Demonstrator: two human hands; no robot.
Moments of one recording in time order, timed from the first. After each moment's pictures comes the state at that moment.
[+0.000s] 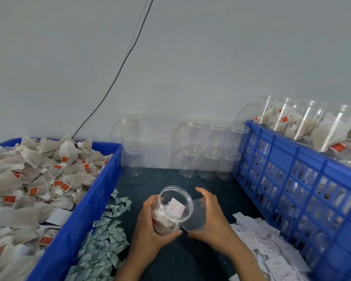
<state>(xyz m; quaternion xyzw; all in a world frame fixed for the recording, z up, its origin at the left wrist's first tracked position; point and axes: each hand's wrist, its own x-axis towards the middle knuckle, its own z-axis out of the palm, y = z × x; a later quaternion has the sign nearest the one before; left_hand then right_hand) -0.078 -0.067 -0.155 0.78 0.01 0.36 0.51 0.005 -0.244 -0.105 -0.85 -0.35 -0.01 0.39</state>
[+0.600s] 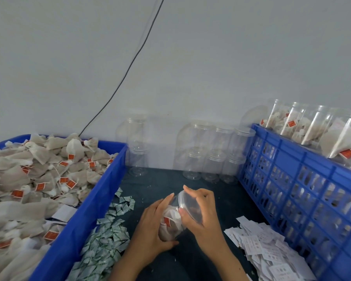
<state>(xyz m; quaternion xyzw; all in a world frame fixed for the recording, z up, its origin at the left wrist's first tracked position) -0.086 -0.054 -0.146 0.89 -0.02 0.27 0.36 -0.027 -0.212 -0.097 -0.74 -0.38 -0.07 0.56</state>
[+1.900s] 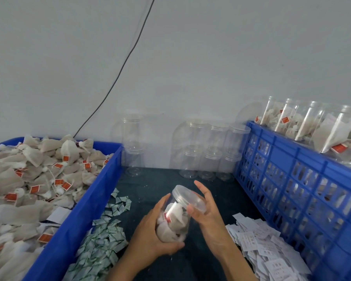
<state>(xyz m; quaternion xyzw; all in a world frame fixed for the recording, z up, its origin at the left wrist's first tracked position) -0.095 -0.067 -0.137 0.83 0.00 0.20 0.52 -0.016 -0.222 -0.091 -0.61 -0.26 0.13 0.73</state>
